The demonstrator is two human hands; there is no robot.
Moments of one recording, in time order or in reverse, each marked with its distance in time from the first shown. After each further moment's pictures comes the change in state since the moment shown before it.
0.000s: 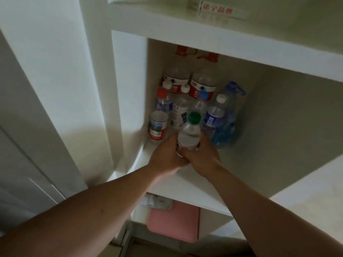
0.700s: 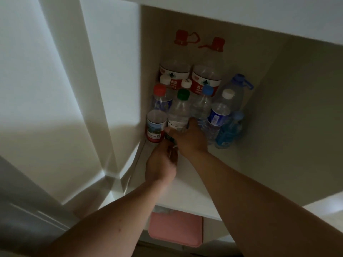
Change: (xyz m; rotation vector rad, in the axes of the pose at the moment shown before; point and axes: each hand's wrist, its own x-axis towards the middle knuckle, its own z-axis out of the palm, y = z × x) left_hand 0.012 -0.052 0.028 0.122 0.290 -0.243; right_hand 0.069 -0.024 0.045 0.034 0.118 0.066
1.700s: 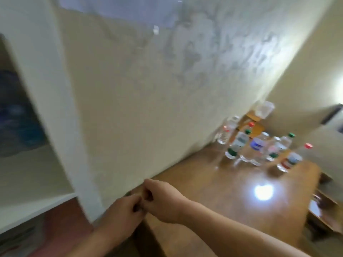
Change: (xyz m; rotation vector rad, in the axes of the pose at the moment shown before) left_hand -0.294 0.154 0.144 0.255 -1.077 0.478; right_hand -0.338 0.206 -0.296 -0.343 -0.054 0.269
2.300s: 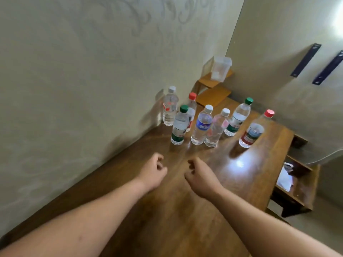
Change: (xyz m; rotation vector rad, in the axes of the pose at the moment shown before) left_hand 0.295 0.260 0.291 -0.033 -0.182 0.003; right_hand -0.056 0.460 -0.149 0.216 0.354 0.576
